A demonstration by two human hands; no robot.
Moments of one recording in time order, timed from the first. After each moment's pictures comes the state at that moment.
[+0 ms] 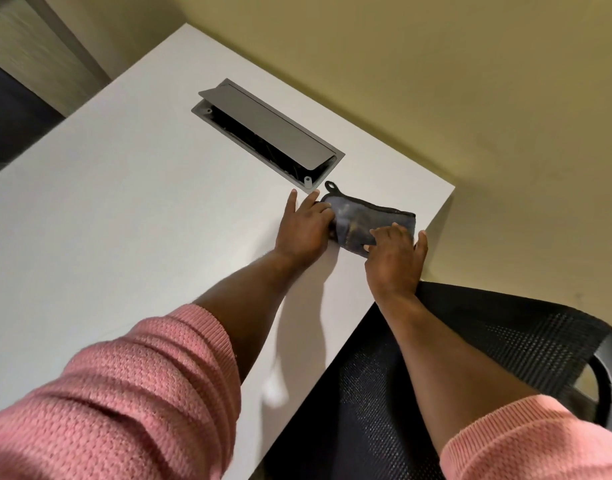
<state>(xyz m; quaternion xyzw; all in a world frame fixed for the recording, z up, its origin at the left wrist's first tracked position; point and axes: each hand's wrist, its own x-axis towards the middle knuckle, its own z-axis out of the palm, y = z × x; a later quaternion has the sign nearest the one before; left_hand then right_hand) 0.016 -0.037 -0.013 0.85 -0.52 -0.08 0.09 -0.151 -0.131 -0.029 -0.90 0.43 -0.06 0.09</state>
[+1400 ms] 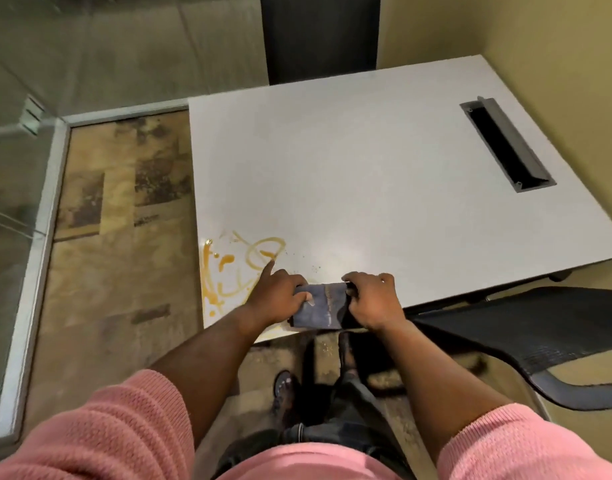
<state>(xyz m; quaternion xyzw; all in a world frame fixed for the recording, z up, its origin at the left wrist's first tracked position) -0.236 0.584 0.069 0.95 -0.14 -0.21 0.20 -0.265 0.349 0.065 -0.97 -0.02 0.13 0.21</state>
